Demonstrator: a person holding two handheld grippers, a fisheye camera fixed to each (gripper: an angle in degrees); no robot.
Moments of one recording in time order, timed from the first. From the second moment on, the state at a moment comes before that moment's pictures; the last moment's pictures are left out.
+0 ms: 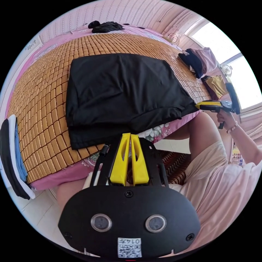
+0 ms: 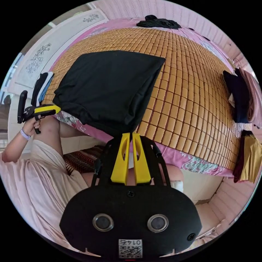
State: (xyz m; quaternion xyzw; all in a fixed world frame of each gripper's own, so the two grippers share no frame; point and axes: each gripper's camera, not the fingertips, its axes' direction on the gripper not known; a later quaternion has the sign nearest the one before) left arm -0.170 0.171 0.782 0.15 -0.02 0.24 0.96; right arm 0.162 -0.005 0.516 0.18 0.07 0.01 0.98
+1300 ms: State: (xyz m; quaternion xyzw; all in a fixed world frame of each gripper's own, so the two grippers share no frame) left arm -0.102 0.173 0.835 0.22 0.03 0.36 0.91; right arm 0.064 -0.370 0.466 0.01 0.26 -0.19 0.95
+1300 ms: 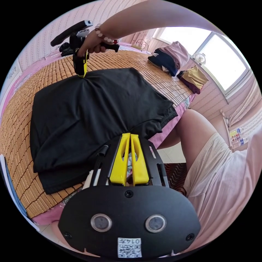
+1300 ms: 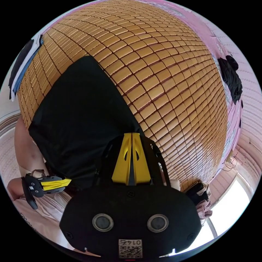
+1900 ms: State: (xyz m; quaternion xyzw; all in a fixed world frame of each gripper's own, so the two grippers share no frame) left arm -0.048 0.233 0.832 0.25 0.02 0.47 0.85; right arm 0.318 0.050 0.510 0.22 -0.05 0.15 0.96
